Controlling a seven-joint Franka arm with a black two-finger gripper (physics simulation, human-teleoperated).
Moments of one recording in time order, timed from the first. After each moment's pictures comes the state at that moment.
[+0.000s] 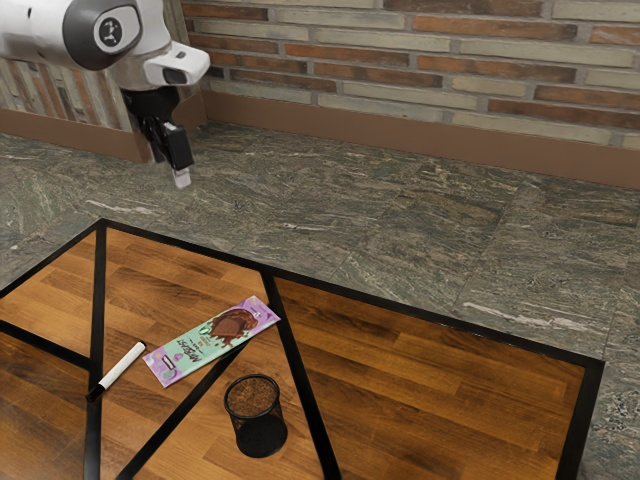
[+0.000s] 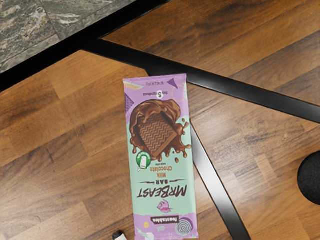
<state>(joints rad) 0.14 0.00 -0.10 -1.64 0.05 1.66 0.51</state>
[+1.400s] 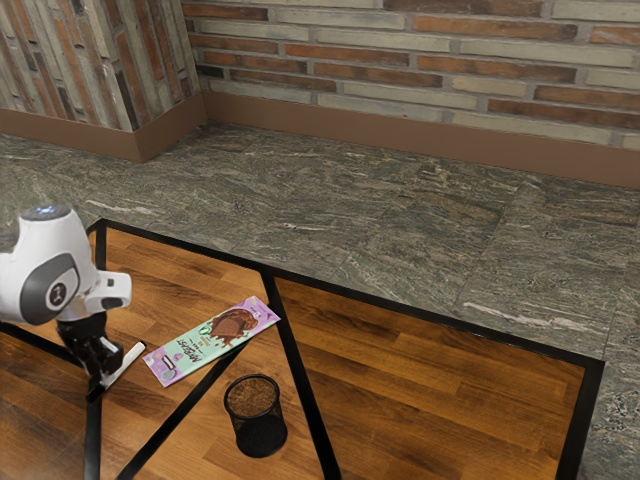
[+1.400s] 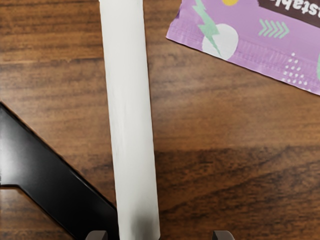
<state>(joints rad) 0.51 -0.09 -0.15 -2.63 0.08 2.49 0.33</state>
